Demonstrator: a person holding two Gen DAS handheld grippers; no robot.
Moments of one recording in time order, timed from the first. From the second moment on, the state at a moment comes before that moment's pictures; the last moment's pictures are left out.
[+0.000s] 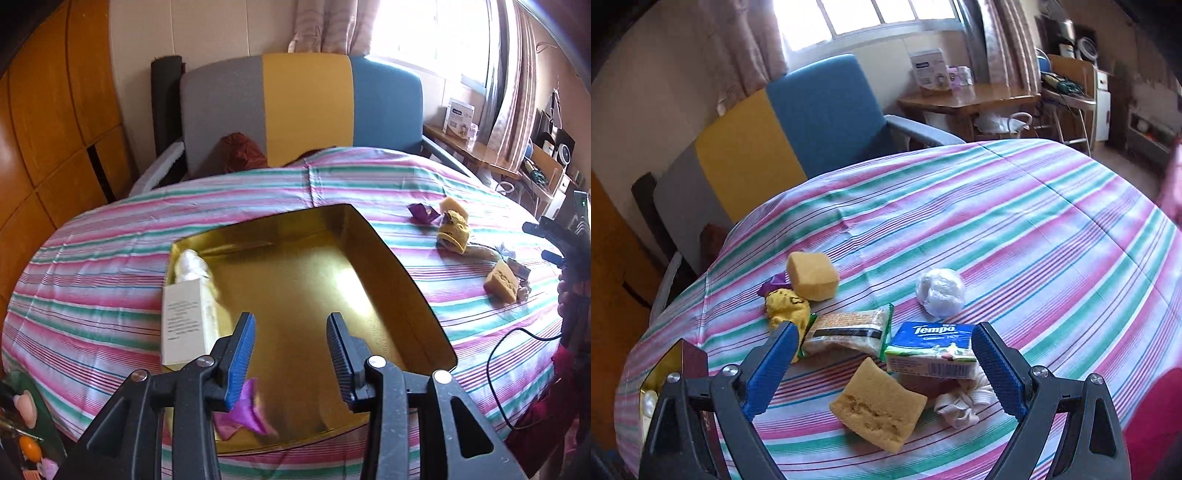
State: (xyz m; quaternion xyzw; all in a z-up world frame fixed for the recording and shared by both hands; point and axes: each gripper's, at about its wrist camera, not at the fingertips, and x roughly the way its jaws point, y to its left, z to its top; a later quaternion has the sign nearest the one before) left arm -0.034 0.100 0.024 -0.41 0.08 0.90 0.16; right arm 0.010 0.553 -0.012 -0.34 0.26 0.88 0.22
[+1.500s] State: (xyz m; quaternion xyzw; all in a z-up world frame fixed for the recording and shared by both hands) left arm -0.129 0.399 -0.026 -0.47 0.10 0.79 0.38; right arm 0.023 0.574 -0.020 -0.32 0.35 0.86 0.20
